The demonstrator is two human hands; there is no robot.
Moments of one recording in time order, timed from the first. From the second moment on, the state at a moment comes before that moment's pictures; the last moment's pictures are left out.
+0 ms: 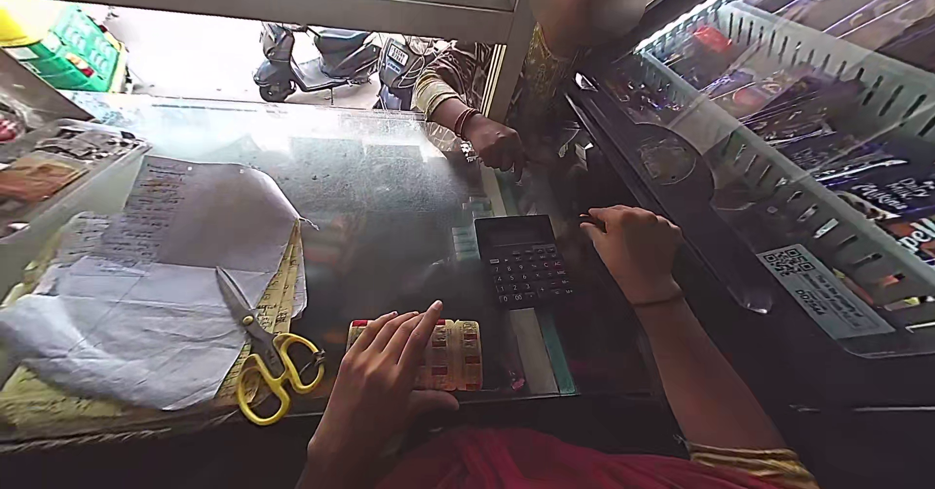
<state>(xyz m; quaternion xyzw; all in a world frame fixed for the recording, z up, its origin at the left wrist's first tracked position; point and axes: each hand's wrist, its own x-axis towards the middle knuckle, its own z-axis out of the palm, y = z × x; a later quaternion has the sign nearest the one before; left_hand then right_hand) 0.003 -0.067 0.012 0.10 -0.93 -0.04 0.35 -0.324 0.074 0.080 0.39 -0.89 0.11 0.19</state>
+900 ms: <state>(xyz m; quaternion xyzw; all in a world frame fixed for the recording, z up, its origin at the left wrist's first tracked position) 0.019 -0.071 0.028 0.07 -0.95 -0.13 0.28 -0.167 0.081 0.059 0.67 -0.69 0.28 -0.02</state>
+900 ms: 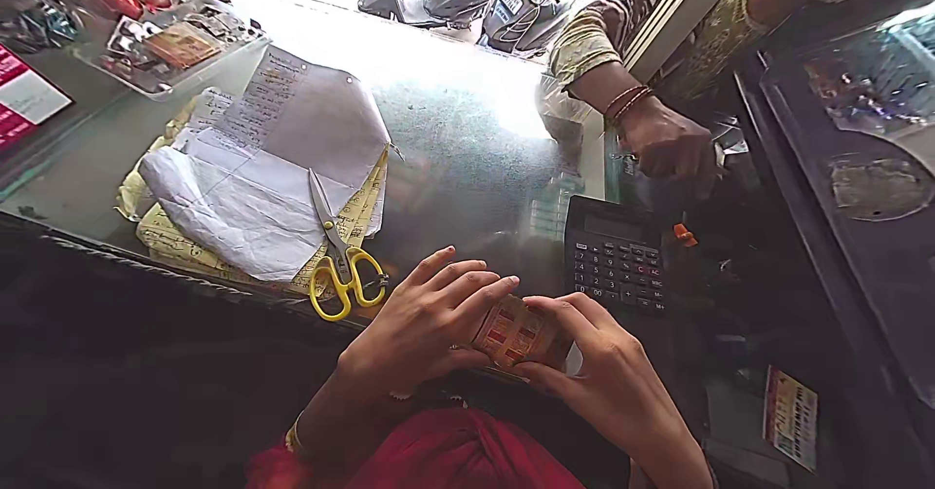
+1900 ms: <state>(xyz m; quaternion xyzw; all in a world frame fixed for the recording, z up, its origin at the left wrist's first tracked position) 0.041 -0.041 0.043 -0.07 -0.88 -0.17 0.44 -0.163 0.104 0.064 0.69 -0.49 0.52 -0.10</state>
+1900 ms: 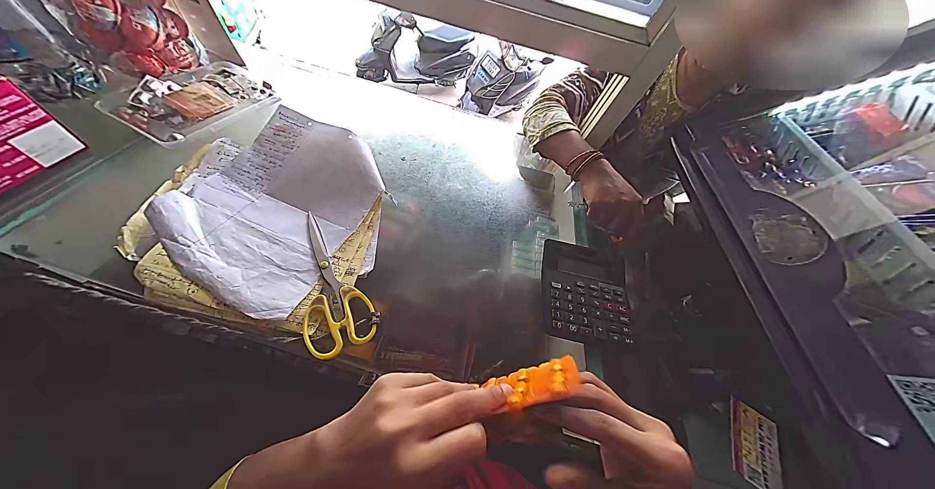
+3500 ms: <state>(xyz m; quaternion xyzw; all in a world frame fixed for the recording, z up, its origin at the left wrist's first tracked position) 0.139 -0.064 0.016 0.29 -0.65 -0.28 0.65 -0.046 -0.030 0.050 0.77 -0.53 0.34 -0.09</state>
